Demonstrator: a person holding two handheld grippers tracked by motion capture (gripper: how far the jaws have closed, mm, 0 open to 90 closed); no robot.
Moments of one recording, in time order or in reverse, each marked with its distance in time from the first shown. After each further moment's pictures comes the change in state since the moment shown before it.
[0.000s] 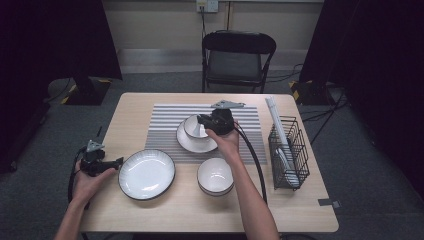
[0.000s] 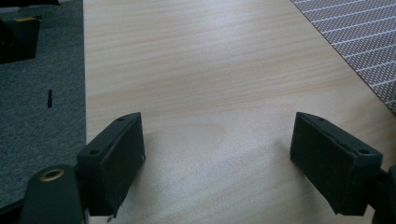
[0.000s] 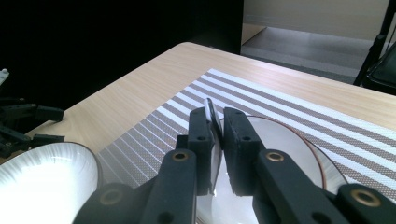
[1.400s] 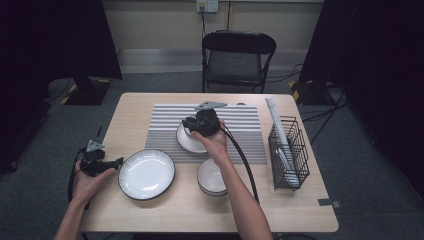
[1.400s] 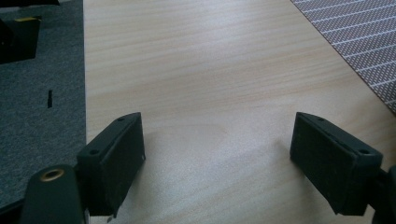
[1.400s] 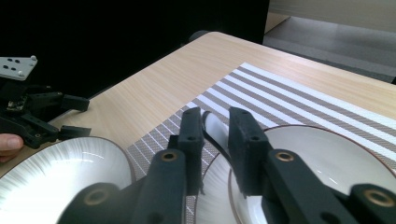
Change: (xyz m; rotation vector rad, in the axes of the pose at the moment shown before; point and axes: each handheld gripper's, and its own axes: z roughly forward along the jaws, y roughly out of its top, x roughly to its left) left arm 0.000 0.000 0.000 0.000 0.000 0.000; right arm 0.032 0.008 0.025 0.060 0.069 -0.035
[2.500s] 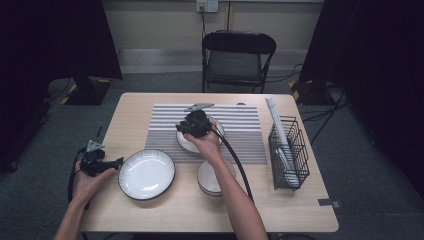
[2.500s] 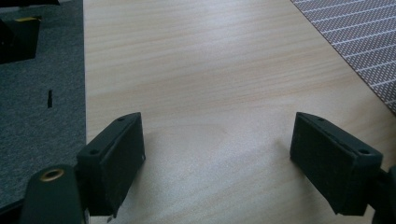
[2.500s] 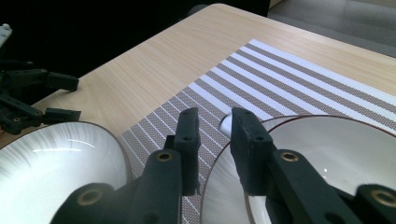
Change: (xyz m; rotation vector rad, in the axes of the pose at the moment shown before) left arm 0.000 0.000 0.000 0.000 0.000 0.000; right arm 0.009 -0.002 0.030 0.103 -0.010 -0.020
